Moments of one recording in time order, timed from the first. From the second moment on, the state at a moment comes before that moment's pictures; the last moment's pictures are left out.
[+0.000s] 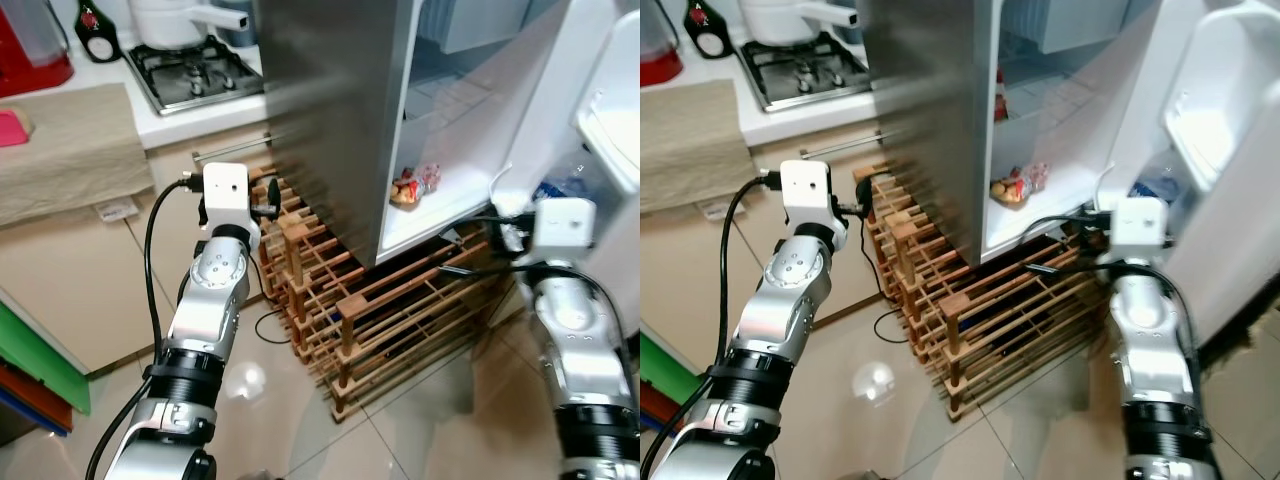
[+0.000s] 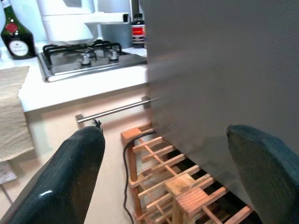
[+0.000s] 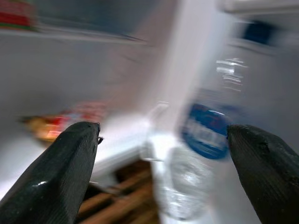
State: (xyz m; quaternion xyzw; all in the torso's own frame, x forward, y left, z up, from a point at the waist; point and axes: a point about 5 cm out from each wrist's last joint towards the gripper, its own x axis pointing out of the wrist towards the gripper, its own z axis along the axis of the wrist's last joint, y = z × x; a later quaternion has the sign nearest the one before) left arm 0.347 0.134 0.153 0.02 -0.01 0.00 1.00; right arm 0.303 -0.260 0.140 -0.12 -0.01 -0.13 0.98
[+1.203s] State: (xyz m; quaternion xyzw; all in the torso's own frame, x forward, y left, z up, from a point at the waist) left arm 0.335 0.139 0.153 -0.03 -0.05 -0.02 1.00; right arm 0.325 -0.156 0.134 0.06 -0.02 0.06 1.00
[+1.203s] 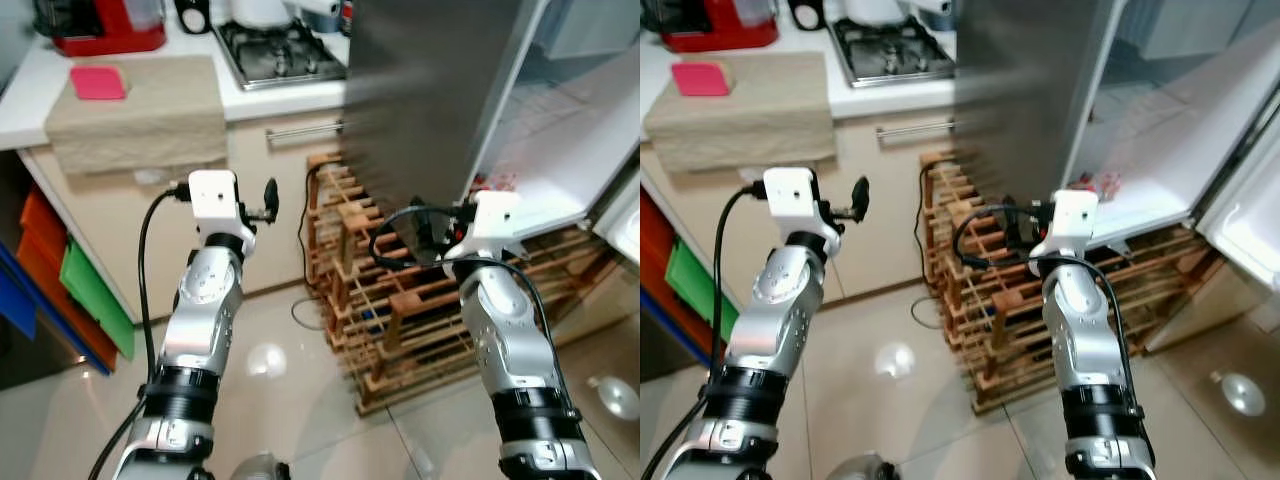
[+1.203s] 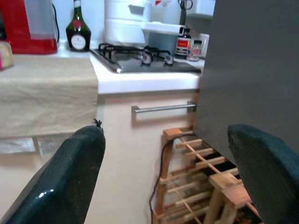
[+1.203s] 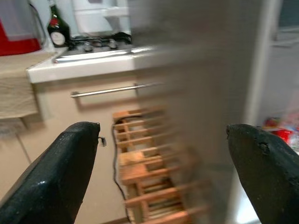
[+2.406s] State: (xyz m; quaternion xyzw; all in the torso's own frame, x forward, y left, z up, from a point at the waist) left arm 0.319 0.148 0.127 0.02 0.03 -0.05 1.00; right arm 0.321 -0.163 0.138 0.01 -0.04 0.03 1.00
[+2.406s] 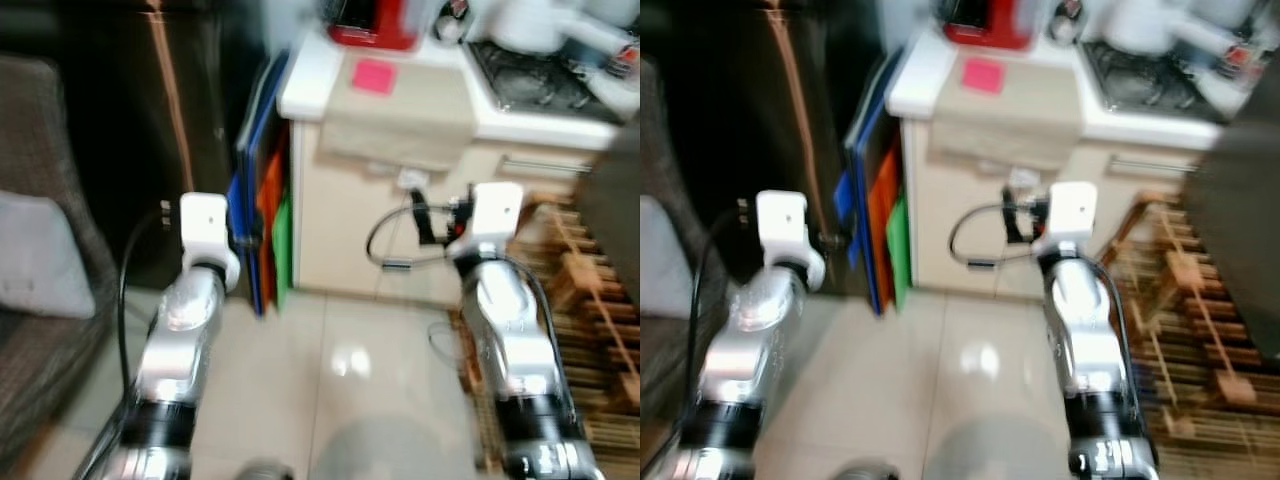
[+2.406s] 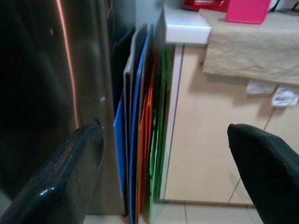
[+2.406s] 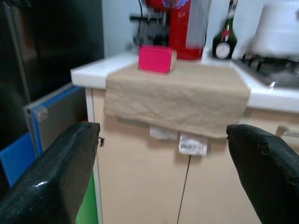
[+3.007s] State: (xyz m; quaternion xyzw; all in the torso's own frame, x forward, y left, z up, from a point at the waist) left arm 0.333 0.122 0.155 0.03 -0.02 -0.12 0.99; right arm 0.325 -0.163 0.144 0.00 -0.06 0.00 1.00
